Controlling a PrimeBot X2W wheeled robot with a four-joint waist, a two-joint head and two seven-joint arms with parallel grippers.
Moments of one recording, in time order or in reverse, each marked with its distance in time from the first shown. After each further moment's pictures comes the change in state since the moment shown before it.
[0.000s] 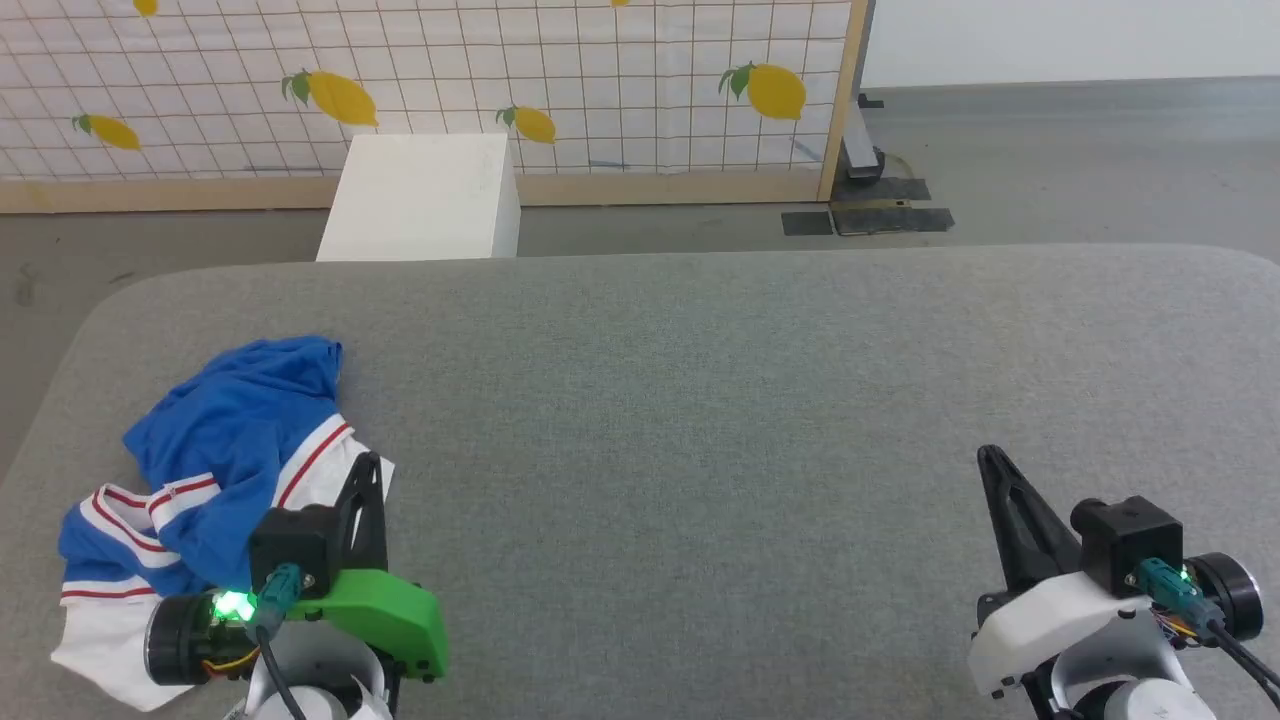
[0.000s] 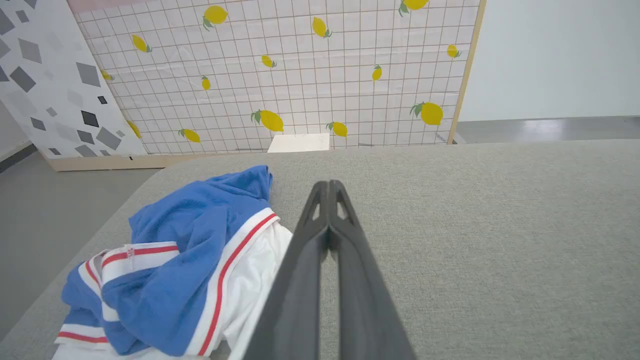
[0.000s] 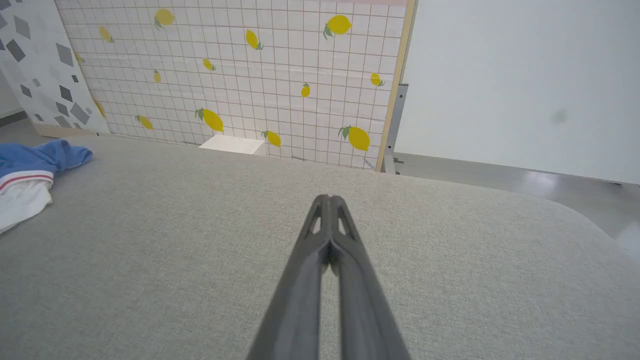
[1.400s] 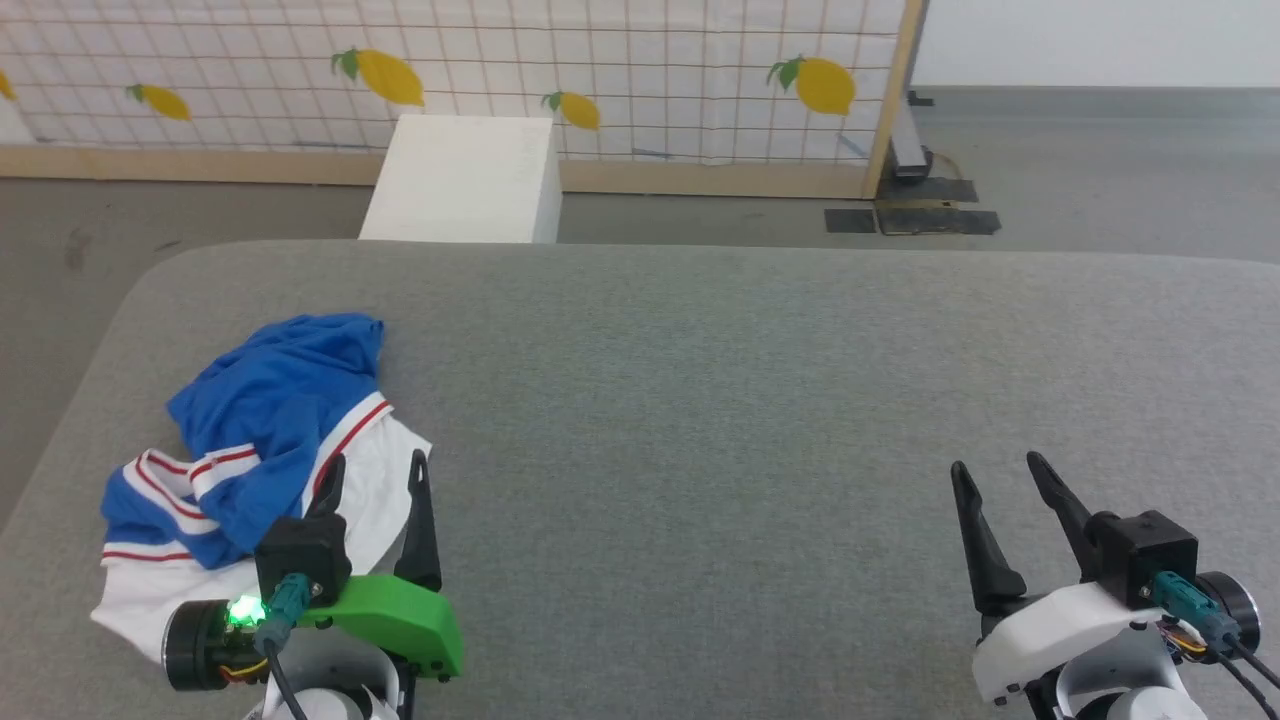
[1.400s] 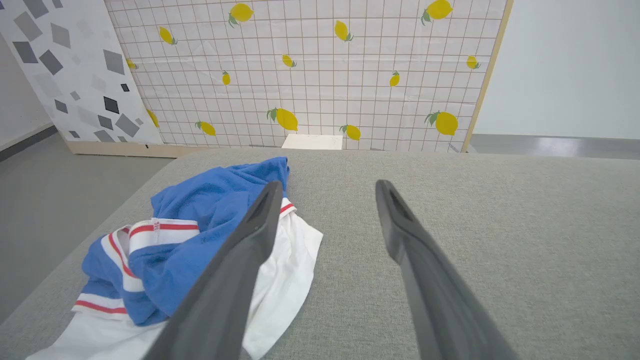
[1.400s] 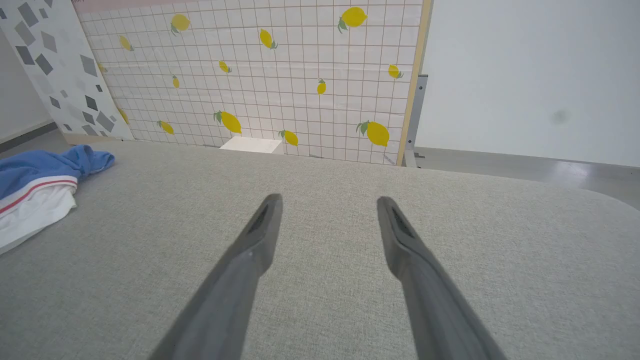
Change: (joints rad) left arm -0.001 0.000 -0.036 0.020 -0.045 0.043 -0.054; right arm 0.002 0.000 -0.013 0.055 0.059 0.000 -0.053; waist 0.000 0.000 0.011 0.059
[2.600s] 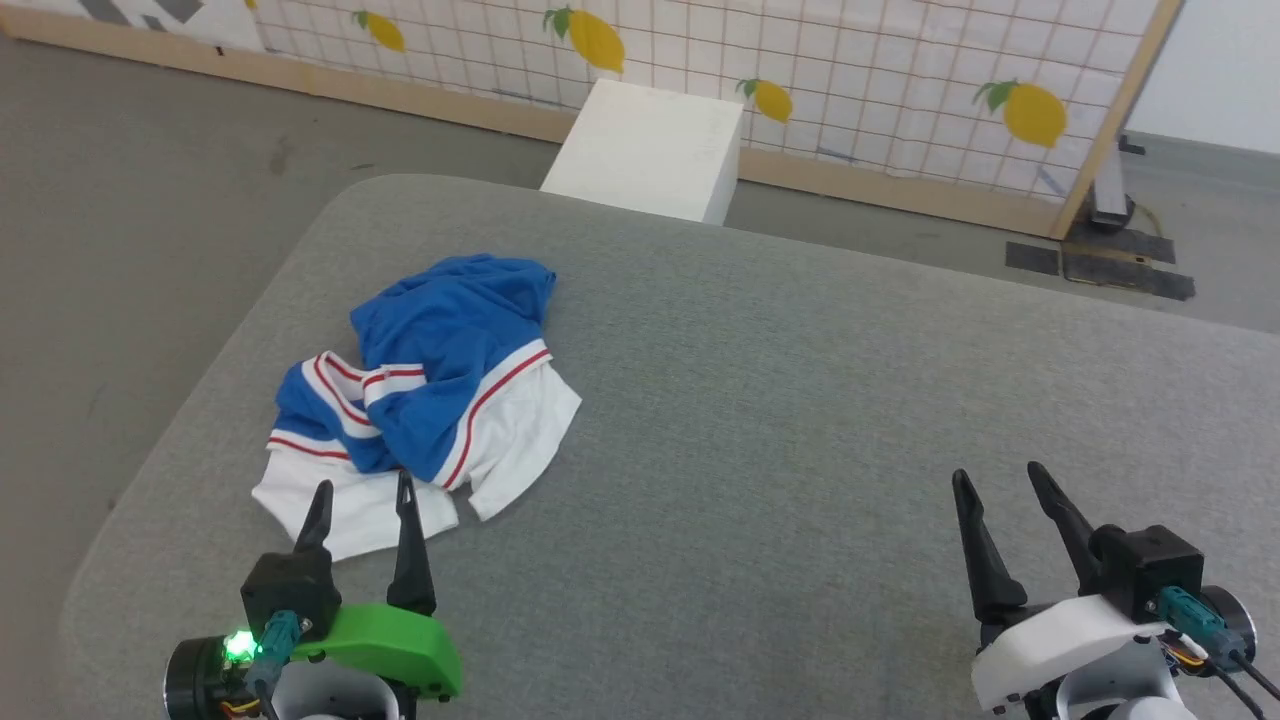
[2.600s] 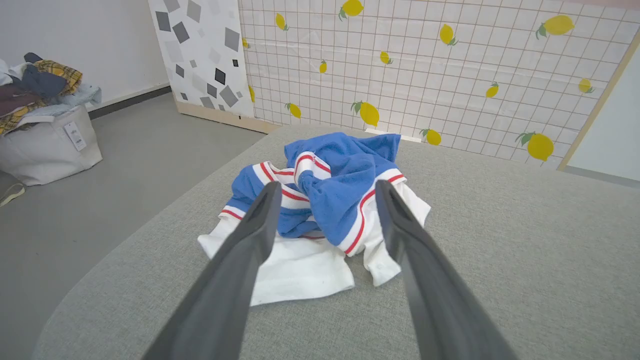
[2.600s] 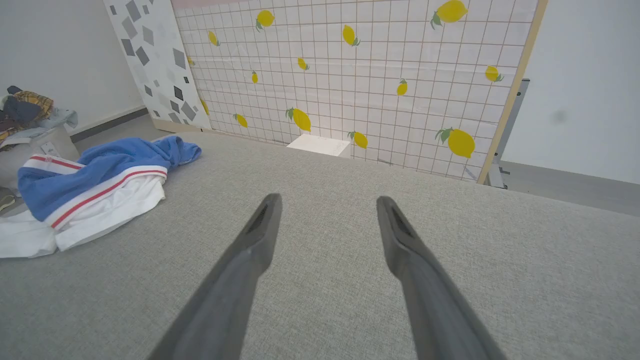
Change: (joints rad) left arm 0.037 0.000 -0.010 0.018 -0.057 0.055 -0.077; right arm 0.010 0.000 0.002 0.025 0.031 0.000 -0.044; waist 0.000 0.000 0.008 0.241
